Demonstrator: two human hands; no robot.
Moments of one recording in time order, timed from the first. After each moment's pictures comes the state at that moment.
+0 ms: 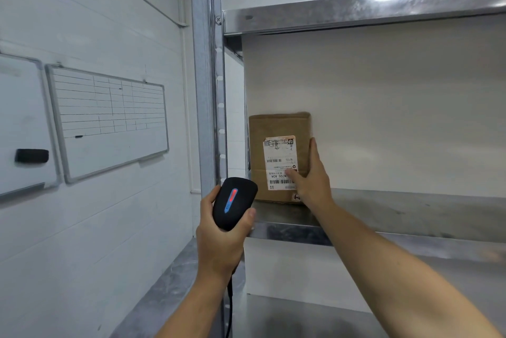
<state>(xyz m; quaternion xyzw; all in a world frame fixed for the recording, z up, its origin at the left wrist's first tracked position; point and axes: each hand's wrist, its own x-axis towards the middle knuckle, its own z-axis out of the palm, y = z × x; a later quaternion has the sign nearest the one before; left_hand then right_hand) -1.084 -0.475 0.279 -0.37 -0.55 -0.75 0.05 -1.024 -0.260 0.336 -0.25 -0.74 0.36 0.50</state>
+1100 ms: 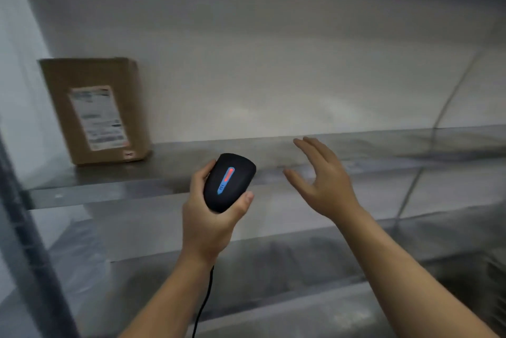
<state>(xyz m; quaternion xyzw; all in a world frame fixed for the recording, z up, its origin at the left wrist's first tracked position) -0.851 -0.362 0.247 -0.50 -0.46 -0.72 -0.09 -0.657 -0.242 0.280 -0.34 -0.81 0.00 0.48</state>
